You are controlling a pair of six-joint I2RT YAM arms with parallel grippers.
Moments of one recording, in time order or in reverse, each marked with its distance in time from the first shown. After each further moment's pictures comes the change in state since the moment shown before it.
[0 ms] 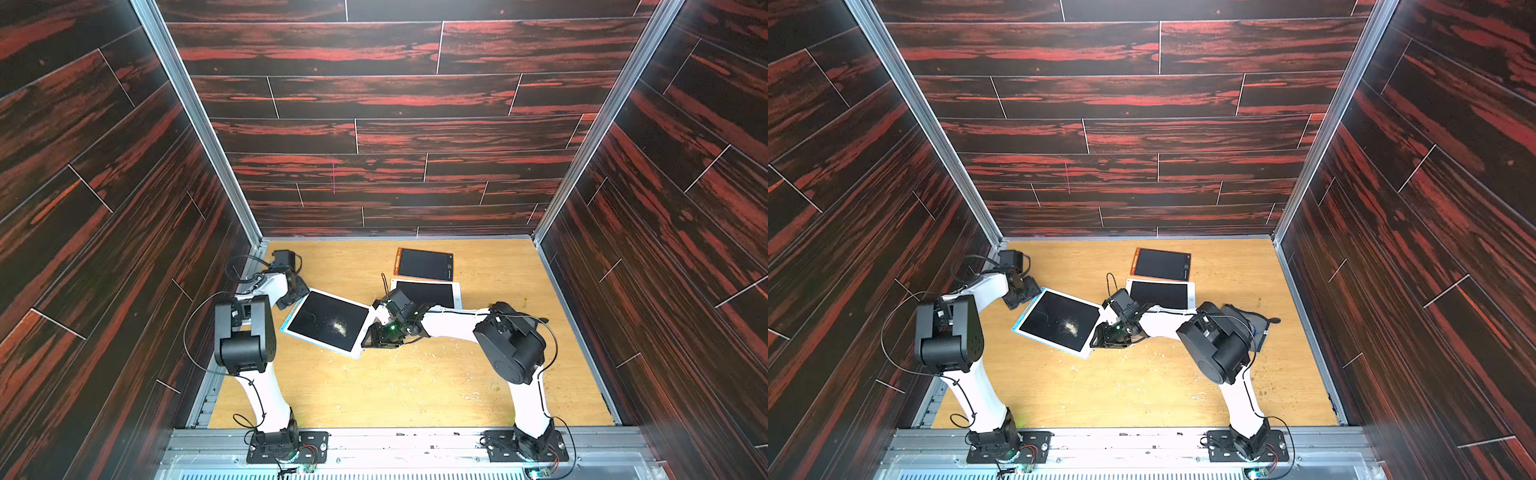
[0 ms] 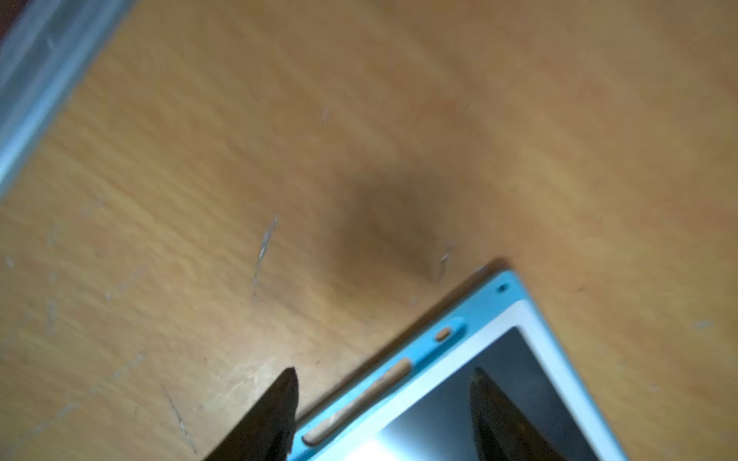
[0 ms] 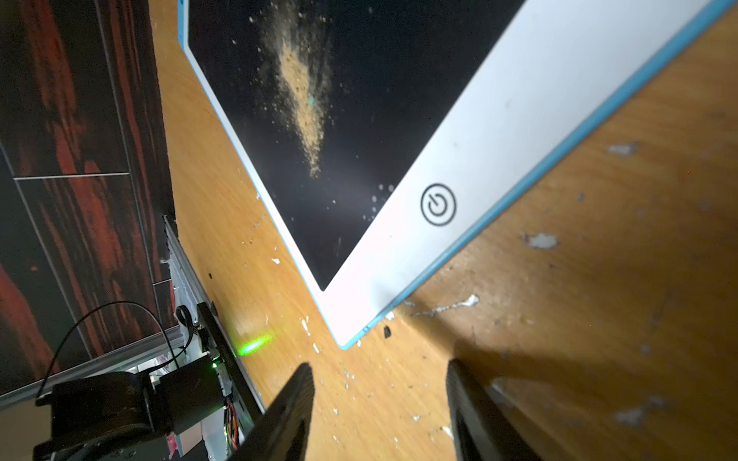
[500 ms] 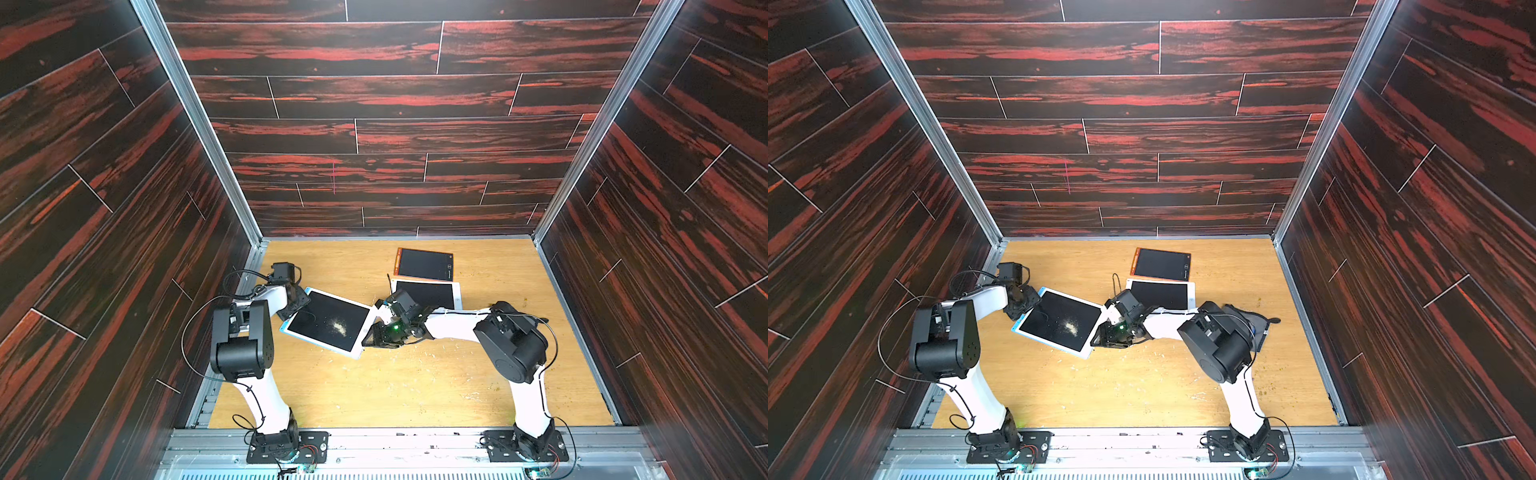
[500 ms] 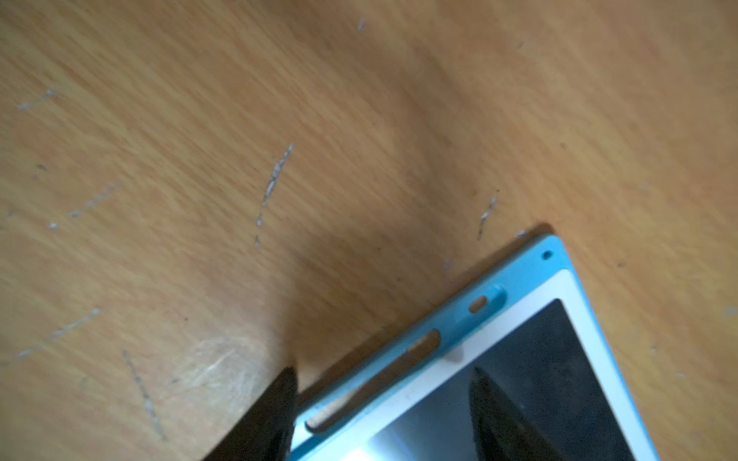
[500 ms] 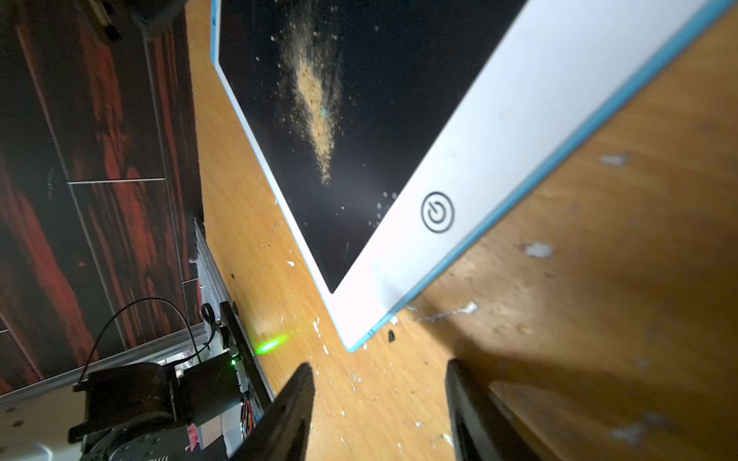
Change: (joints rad) left arm -0.003 -0.076 -0.198 0.194 0.066 -0.090; right arm -0.037 -0.023 -0.100 0.145 -0.057 0.041
